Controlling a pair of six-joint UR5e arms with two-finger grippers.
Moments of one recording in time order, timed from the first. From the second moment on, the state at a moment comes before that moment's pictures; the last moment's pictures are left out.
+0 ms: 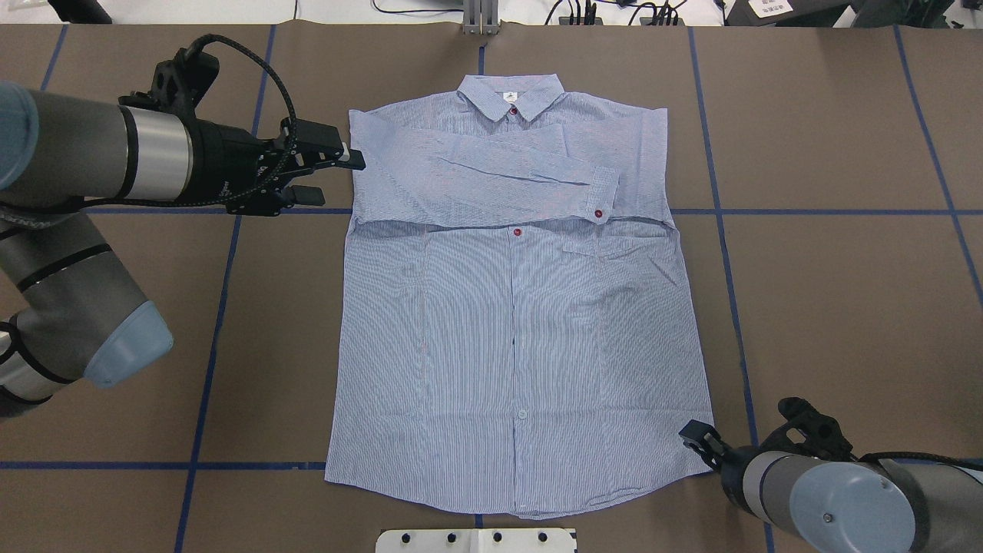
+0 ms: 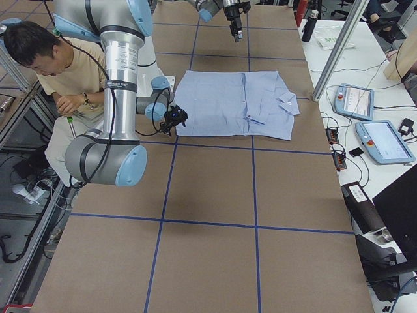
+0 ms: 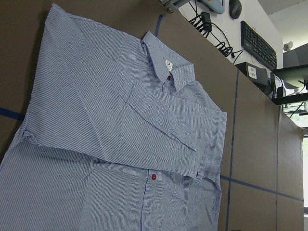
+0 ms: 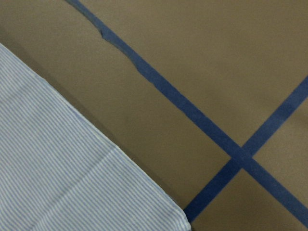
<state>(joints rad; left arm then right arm) -0.78 -1.94 -1.85 -2.43 -2.01 -1.69 0.08 -1.71 2.14 -1.26 1.47 2.34</state>
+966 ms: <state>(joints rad) -0.78 -1.94 -1.85 -2.43 -2.00 -1.69 0.09 -1.70 2.13 -1.26 1.49 2.34</state>
